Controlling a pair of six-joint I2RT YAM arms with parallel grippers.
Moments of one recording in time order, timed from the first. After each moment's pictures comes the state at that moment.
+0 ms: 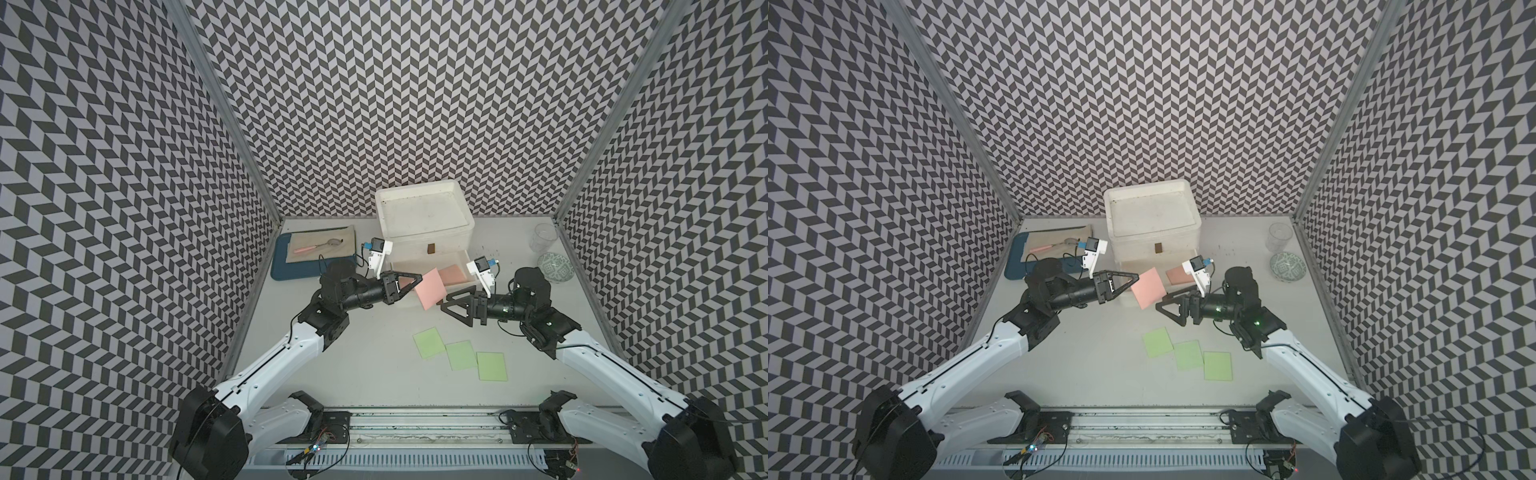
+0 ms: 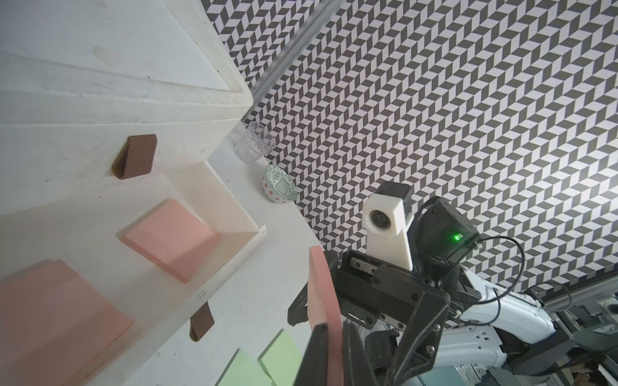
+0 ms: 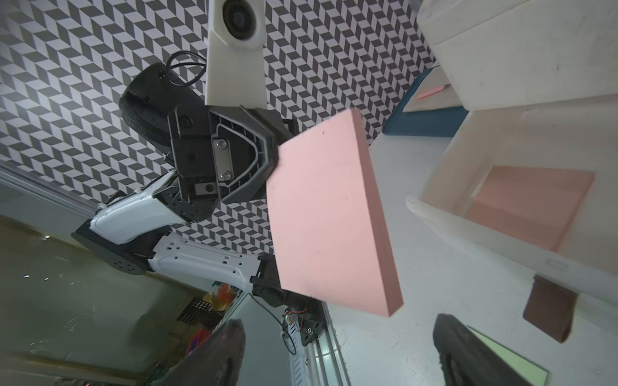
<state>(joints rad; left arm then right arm) -0.54 1.12 0.78 0.26 0.70 -0.79 0.47 1.09 0.67 0.12 -0.92 0.57</state>
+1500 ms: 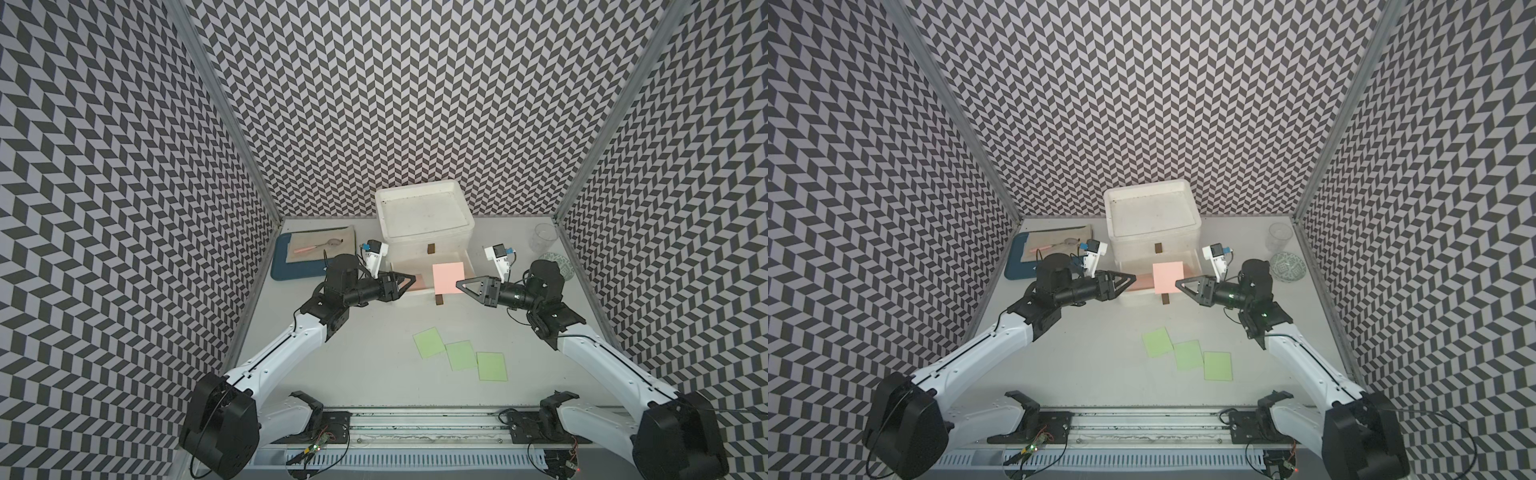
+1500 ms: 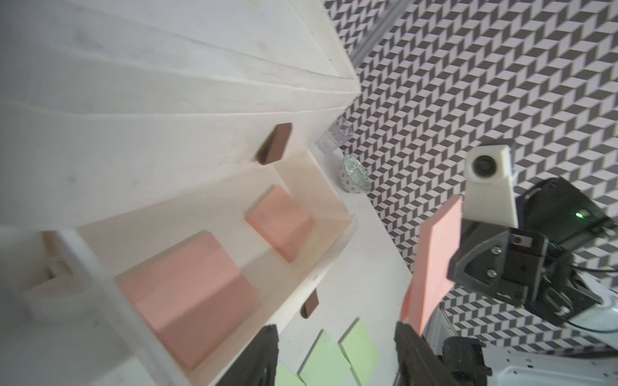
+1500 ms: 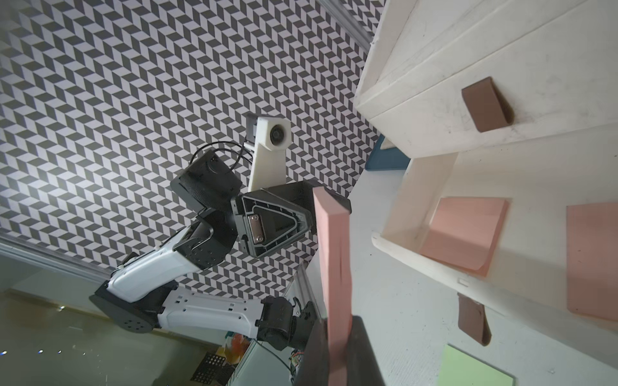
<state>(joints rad) -0.47 1.20 0.80 0.06 0.53 -0.57 0.30 1.12 0.66 0.28 -0.91 0.75</state>
